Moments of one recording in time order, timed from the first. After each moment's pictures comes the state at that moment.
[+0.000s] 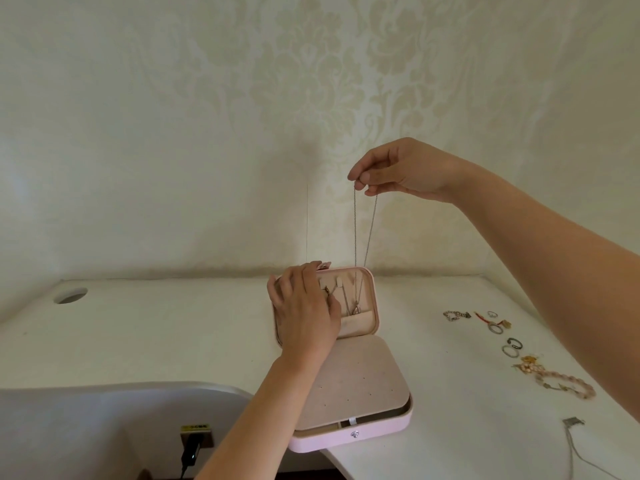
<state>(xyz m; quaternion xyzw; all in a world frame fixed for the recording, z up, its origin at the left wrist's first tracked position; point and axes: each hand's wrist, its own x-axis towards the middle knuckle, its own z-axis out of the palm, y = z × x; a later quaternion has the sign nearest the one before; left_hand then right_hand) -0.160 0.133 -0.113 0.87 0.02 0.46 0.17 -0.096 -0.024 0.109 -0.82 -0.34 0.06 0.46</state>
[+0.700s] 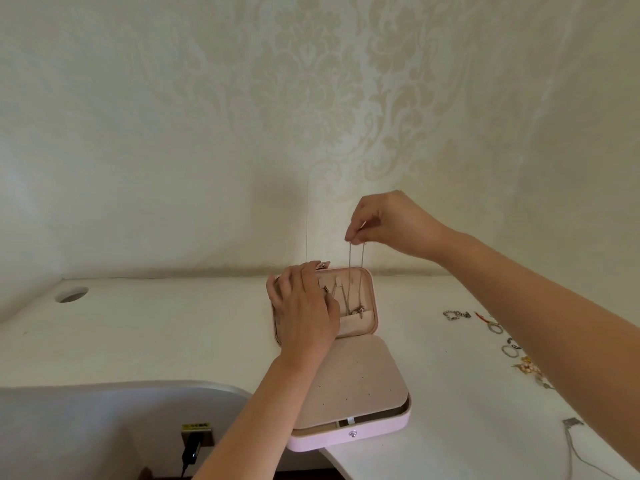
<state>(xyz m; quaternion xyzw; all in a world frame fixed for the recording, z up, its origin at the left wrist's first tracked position) -0.162 0.131 -0.110 0.88 0.03 0.44 0.18 -0.118 -0.016 0.044 -0.87 -0.39 -0.10 0.29</state>
